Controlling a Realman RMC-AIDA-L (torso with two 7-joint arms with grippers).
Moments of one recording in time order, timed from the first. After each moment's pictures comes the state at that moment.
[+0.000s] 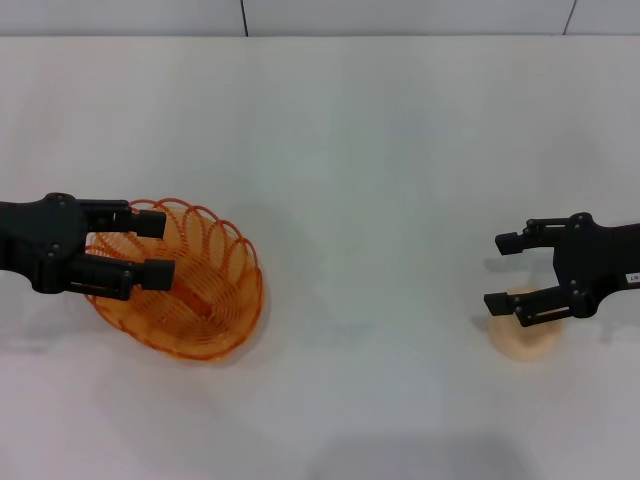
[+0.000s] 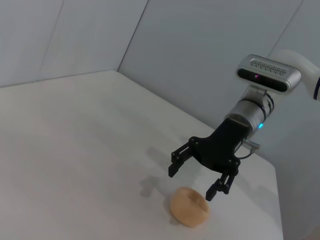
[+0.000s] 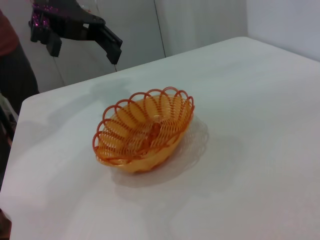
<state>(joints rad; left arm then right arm) -0.51 -1.88 0.71 0.75 2.02 1.95 -1.70 0.49 2.01 -0.96 -0.83 -2.01 -1.57 1.46</state>
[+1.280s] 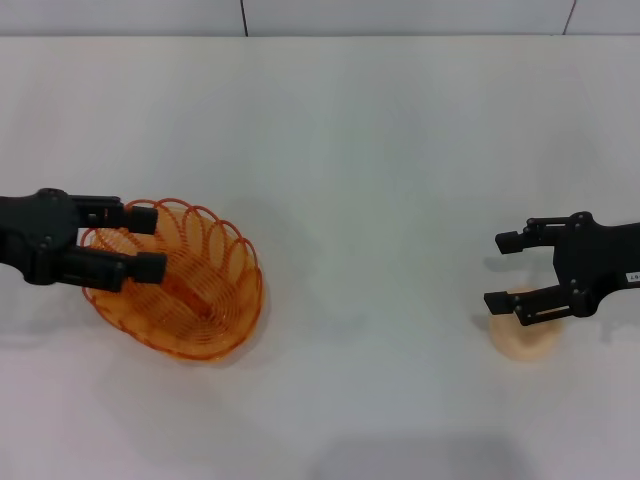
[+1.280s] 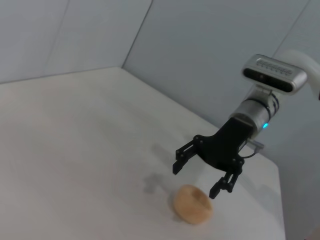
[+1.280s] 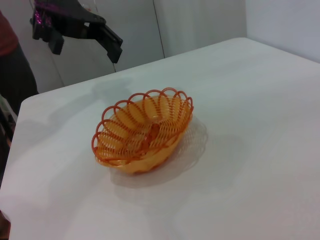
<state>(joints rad) -0.52 -1.86 0.71 0.75 2.03 1.95 -1.74 0.49 2.01 -0.96 -0.83 -2.01 -1.57 1.46</state>
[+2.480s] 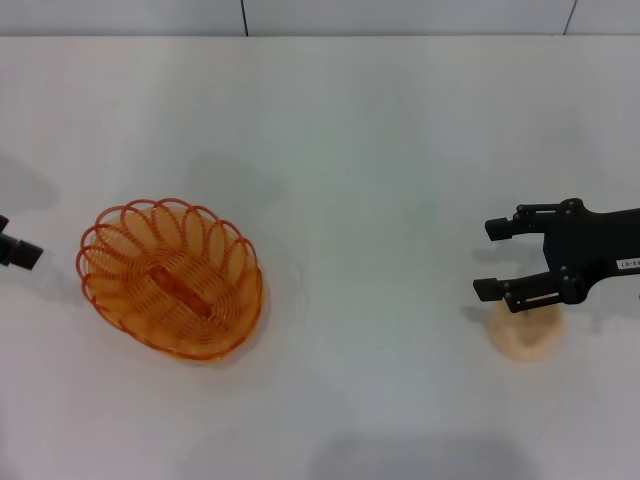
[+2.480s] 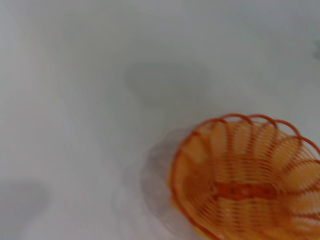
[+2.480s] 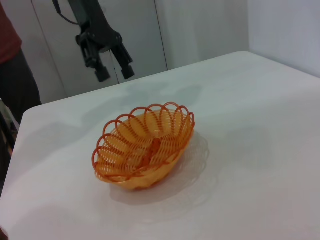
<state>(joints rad) -0.70 -1.77 0.65 0.86 2.62 1.88 -2.01 0.51 2.01 -0.97 -0.83 -1.98 -1.56 1.46</state>
